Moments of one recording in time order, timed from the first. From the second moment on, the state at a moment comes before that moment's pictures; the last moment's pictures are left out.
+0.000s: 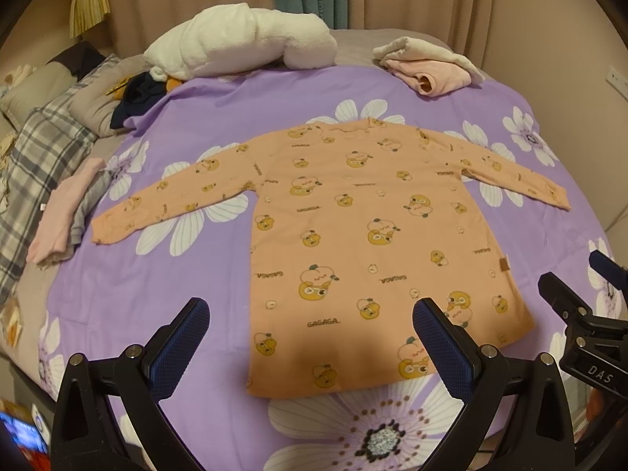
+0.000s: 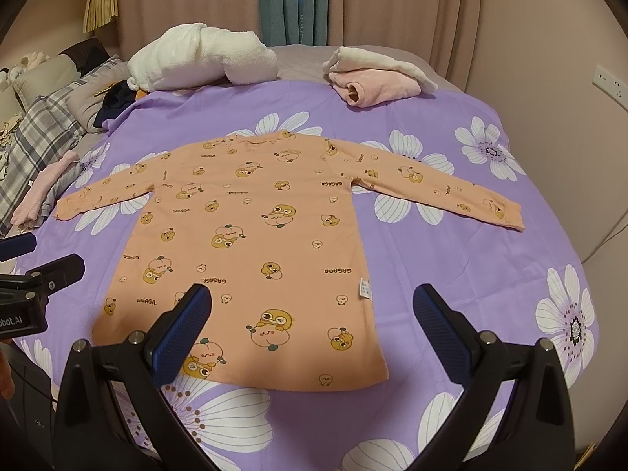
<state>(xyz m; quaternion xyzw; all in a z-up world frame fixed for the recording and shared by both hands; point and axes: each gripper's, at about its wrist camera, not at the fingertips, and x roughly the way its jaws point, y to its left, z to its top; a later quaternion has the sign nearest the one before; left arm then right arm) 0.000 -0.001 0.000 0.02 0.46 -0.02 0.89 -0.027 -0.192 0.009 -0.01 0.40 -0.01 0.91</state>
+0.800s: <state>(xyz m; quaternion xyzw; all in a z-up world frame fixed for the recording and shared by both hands) 0.000 -0.002 -0.002 0.03 0.46 -0.02 0.89 -0.030 -0.190 0.005 -0.01 0.41 -0.01 0.91</state>
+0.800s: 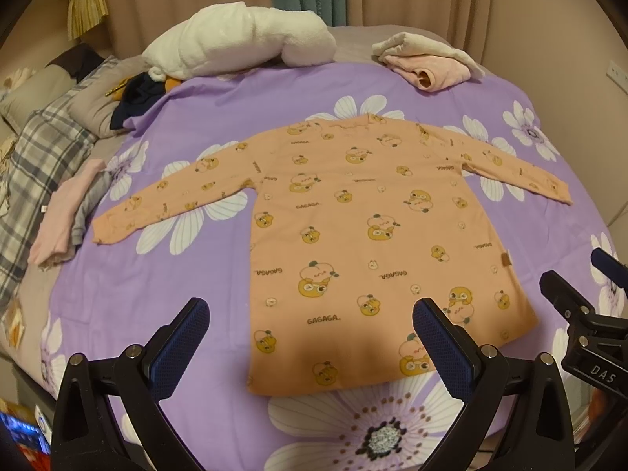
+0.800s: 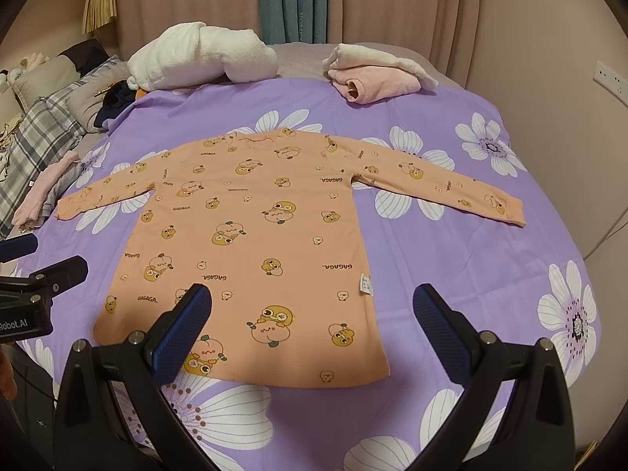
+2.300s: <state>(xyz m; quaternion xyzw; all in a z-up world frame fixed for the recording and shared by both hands) 0.020 0.025 -0.036 -0.07 0.50 -0.03 0.86 -0.023 -0.236 -0.025 0.13 0.43 0.00 0.89</state>
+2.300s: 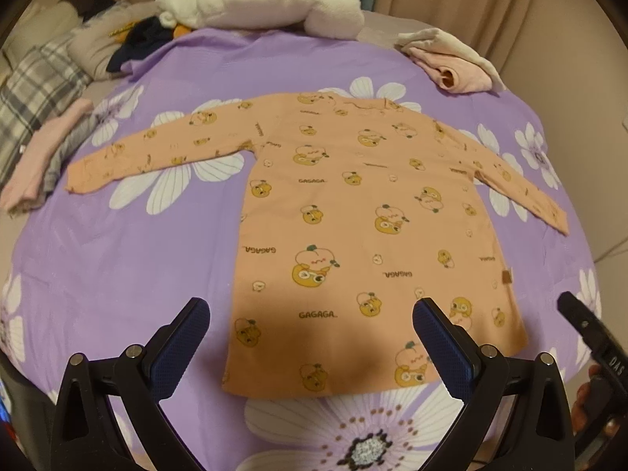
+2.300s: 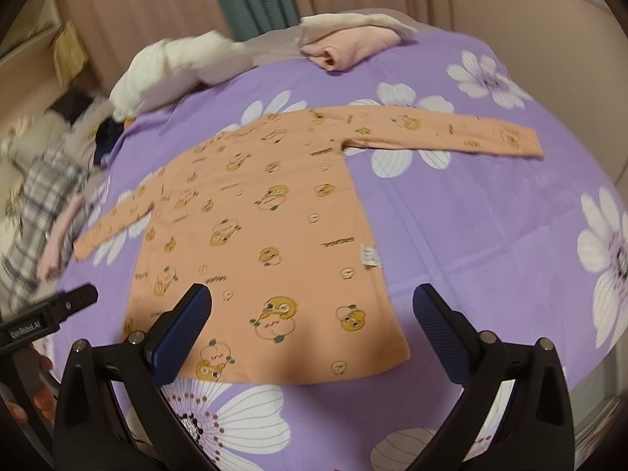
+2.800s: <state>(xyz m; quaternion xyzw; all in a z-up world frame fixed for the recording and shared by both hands) 0.086 0.056 -0.063 -0.22 0.51 -0.07 0.83 0.041 -0.402 -0.089 0.40 0.37 -0.05 0.84</state>
